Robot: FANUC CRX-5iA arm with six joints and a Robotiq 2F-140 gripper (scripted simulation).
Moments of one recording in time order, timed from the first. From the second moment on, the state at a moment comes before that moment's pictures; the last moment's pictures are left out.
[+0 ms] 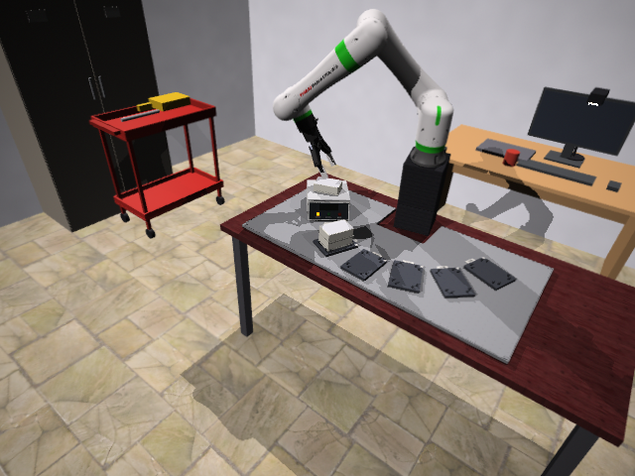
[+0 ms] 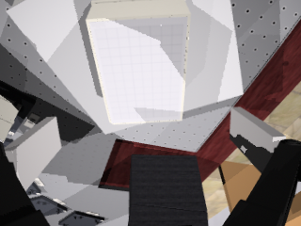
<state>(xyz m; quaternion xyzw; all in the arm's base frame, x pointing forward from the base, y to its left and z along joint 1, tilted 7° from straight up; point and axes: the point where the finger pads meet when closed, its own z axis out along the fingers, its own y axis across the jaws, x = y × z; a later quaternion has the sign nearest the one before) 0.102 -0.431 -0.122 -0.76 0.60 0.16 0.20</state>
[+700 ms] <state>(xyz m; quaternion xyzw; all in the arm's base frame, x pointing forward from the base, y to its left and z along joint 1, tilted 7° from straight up) 0.104 -0.431 -0.137 -0.76 0.60 0.16 0.20</state>
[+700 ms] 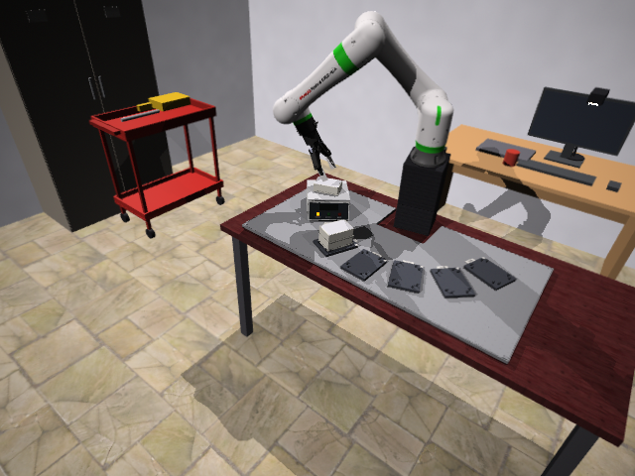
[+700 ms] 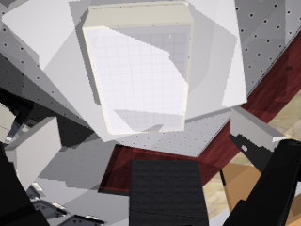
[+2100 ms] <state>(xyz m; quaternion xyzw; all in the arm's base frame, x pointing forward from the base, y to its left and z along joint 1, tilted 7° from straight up) 0.111 -0.430 -0.197 -0.76 0.60 0.16 0.20</state>
